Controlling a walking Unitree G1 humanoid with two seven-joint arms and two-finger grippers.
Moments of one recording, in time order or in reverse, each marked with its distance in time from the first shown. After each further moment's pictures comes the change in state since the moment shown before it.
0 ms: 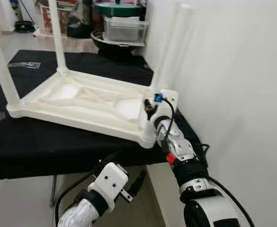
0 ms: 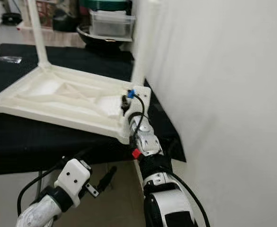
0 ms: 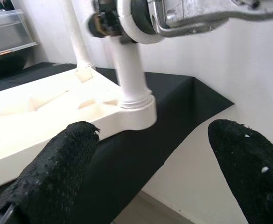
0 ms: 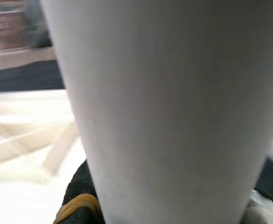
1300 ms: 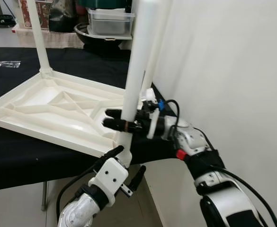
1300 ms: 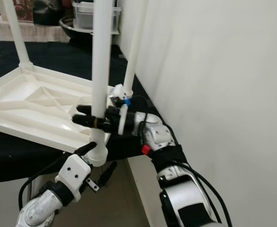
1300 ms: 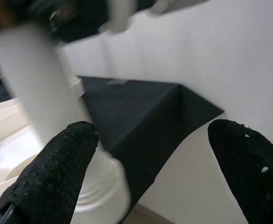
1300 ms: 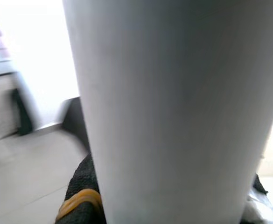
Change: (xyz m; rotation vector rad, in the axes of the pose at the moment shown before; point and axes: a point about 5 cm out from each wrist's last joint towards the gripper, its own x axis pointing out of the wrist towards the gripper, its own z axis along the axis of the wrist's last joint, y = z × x) left arm 0.007 0.005 0.003 0.013 -0.019 0.008; right arm -0.026 0.057 0.020 -0.139 0.054 1.332
